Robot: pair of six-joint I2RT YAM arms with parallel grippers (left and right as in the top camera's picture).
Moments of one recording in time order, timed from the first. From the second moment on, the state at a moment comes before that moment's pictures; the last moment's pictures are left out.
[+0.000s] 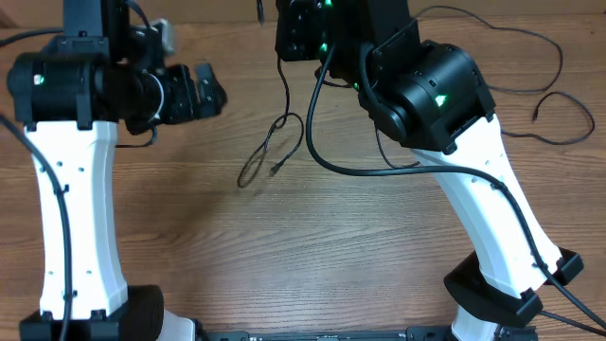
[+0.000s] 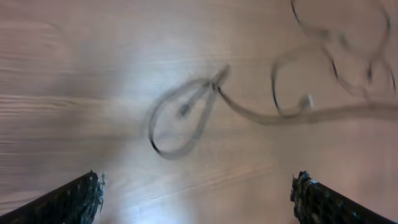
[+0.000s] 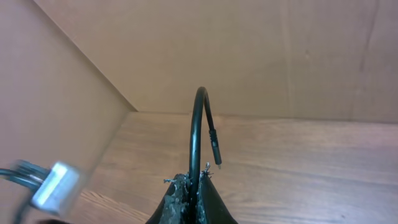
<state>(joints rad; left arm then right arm) -0.01 1.69 2.13 -1.59 0.35 -0.18 0.68 1.92 2.55 -1.01 0.12 0.51</state>
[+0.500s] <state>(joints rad) -0.03 1.85 2.13 -1.68 0.46 0.06 0.58 1.92 2.55 -1.00 0.08 0.52</state>
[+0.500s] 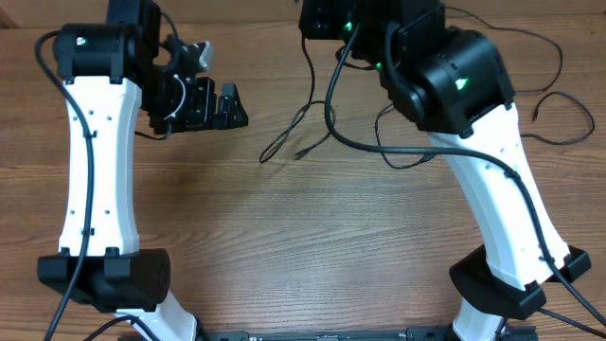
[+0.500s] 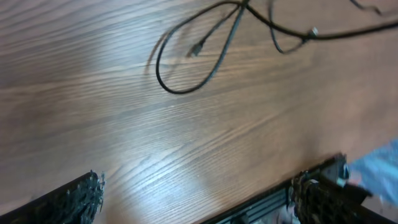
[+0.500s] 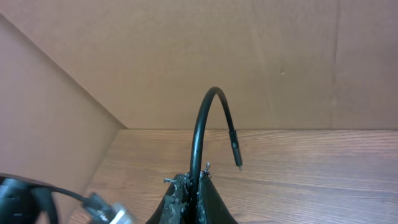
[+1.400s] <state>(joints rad) -0.29 1.88 1.78 -1.34 0.28 0.20 0.53 1.92 2.55 -0.97 -0.10 0.59</state>
